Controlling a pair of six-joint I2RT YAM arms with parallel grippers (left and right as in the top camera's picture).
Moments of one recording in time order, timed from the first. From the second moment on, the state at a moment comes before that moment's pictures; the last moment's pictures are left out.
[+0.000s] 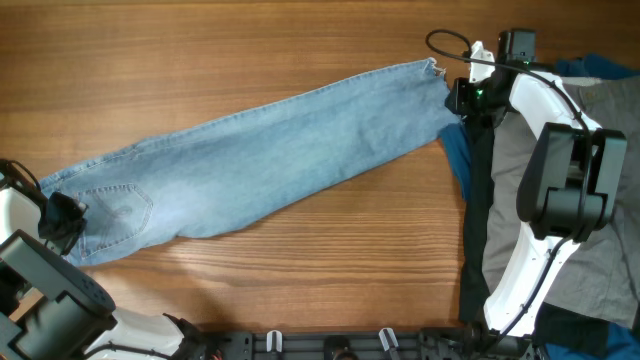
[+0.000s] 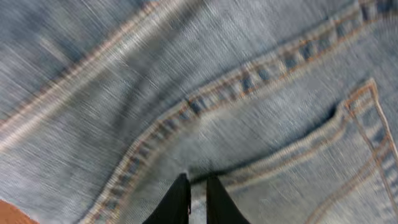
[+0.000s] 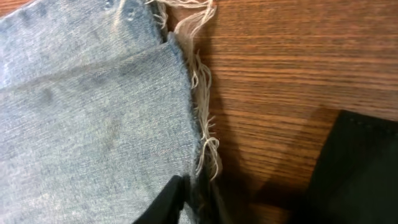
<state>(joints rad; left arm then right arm) 0.79 1.74 1.06 -0.74 -0.08 -0.38 -0.13 2.21 1.59 -0.62 -0.34 -0.09</state>
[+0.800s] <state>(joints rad) 0.90 1.74 1.06 -0.65 -0.14 -0.40 -0.12 2.04 1.60 -0.30 -0.70 -0.03</state>
